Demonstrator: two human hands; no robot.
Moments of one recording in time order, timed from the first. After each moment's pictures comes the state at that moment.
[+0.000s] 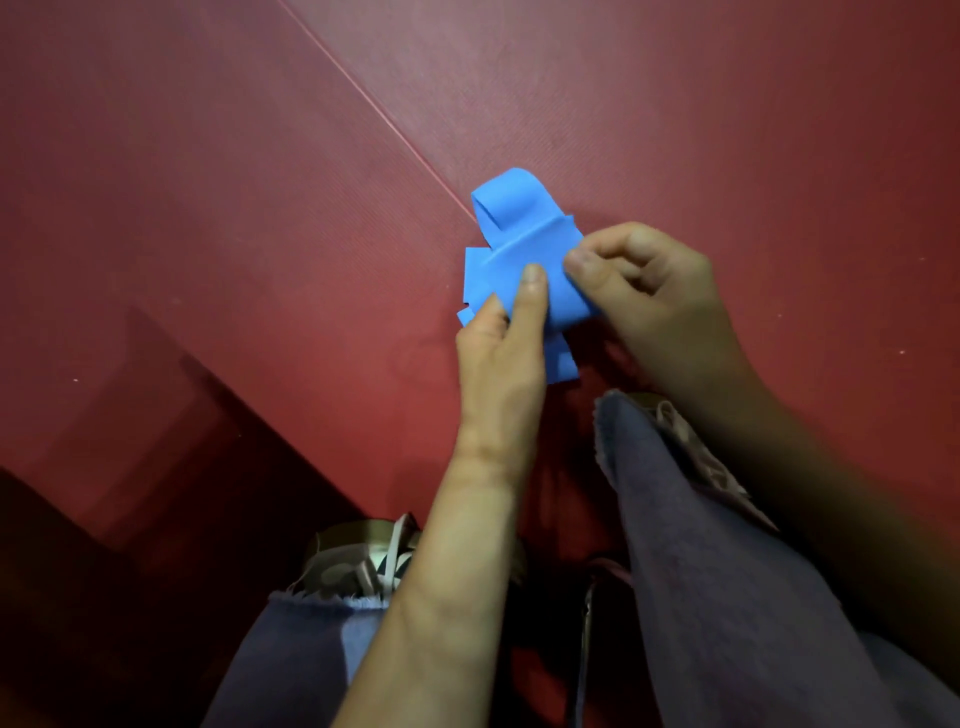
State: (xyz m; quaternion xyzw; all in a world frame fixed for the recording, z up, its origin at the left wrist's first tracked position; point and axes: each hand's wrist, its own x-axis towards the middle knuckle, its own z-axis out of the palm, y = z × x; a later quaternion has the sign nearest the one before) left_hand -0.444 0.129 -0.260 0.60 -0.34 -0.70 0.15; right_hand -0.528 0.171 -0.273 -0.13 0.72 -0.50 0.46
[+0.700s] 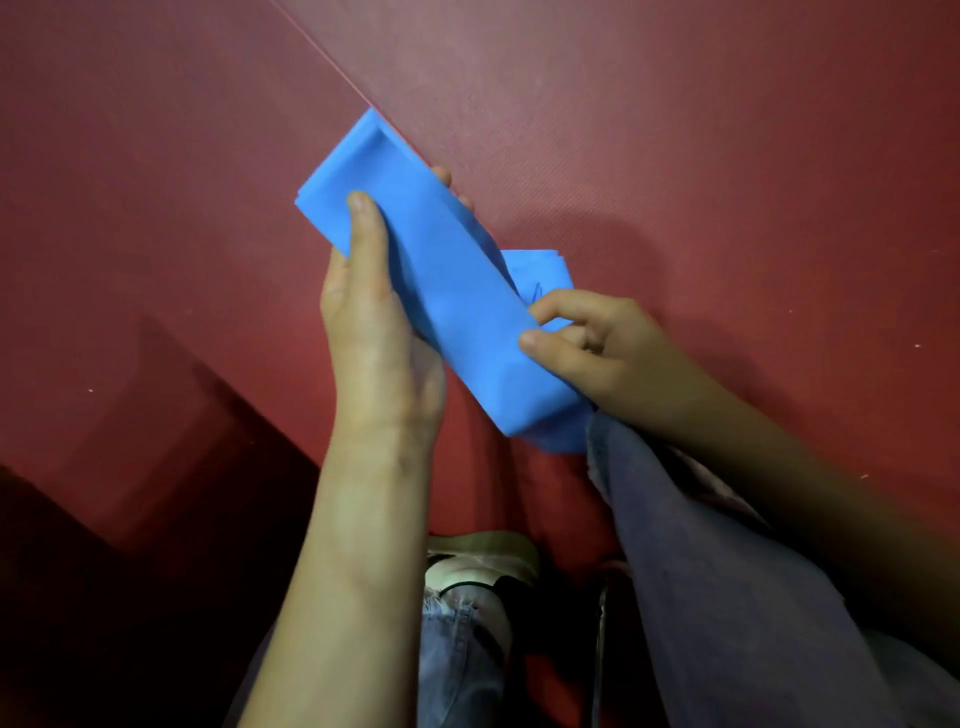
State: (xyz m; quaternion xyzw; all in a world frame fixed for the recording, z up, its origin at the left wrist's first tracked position) left_hand -0.430 0.067 -0.241 0.57 -0.28 -0.71 0.30; right_hand -0.509 0.177 -0.275 -0.24 0.65 -0.40 0.60
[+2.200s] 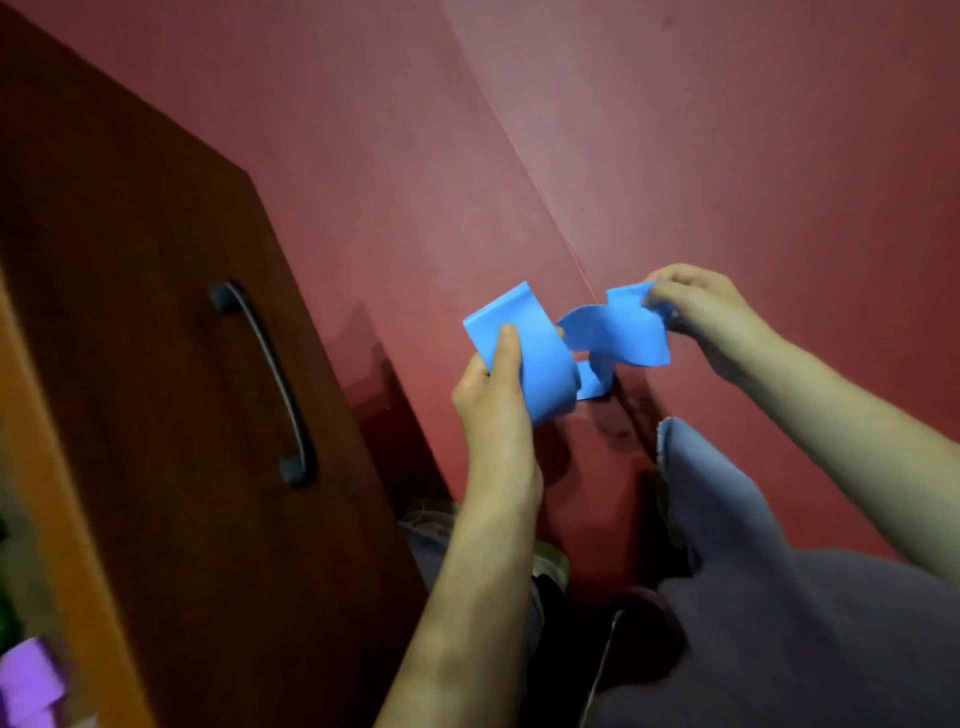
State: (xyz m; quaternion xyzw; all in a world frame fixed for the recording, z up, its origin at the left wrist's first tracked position) left_hand -0.357 0.103 -0.116 0.68 -0.23 -0.61 0.34; right_hand -0.524 0.105 -0.201 -0.19 0.72 -0.39 0.55
